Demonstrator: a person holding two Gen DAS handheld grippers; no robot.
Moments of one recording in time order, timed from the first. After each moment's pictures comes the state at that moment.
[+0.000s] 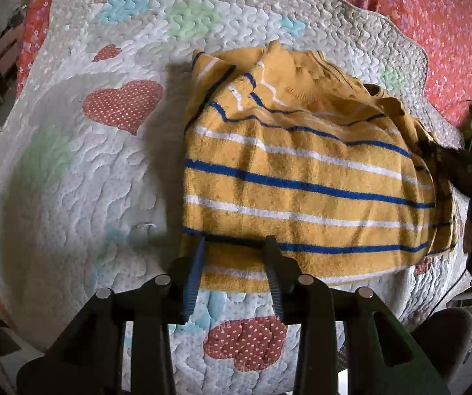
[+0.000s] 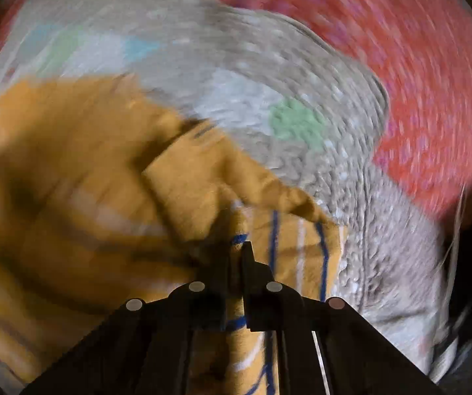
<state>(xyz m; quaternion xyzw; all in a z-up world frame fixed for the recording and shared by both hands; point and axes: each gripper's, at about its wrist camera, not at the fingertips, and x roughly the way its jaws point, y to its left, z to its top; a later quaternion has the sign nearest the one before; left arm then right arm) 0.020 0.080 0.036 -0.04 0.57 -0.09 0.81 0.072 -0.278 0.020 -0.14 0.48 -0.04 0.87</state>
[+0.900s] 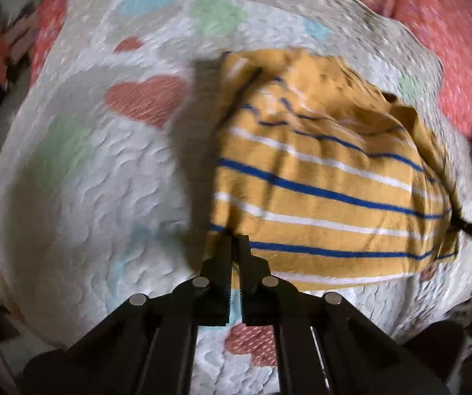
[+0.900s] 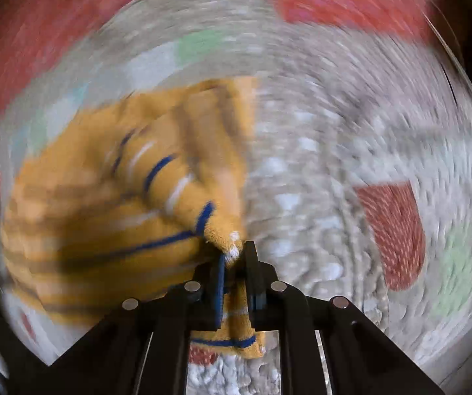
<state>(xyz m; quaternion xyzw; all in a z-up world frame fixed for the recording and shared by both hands) 0.024 0.105 0.037 -0.07 0.59 -0.06 0.80 -0.030 -0.408 0.006 0.21 0.52 -0.08 0.82</state>
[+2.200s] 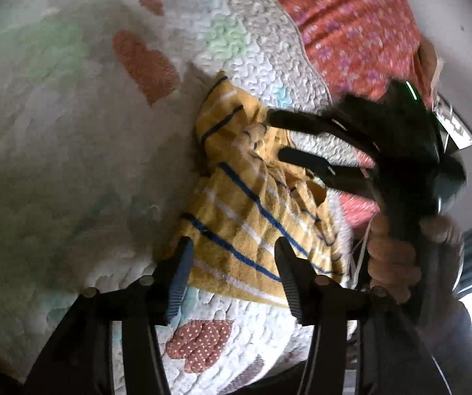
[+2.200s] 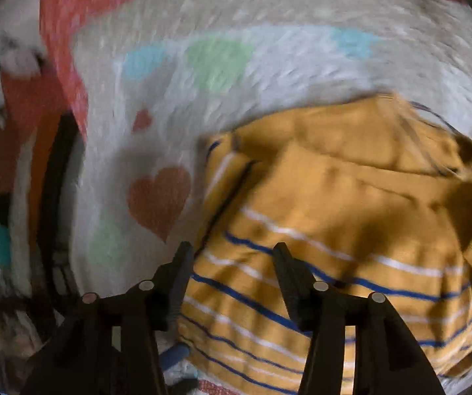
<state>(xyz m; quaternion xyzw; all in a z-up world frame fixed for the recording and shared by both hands) -0.002 0.164 0.012 -0.37 0.48 -0.19 0.77 0.148 -0.058 0.031 0.07 0.63 0.15 0.75</state>
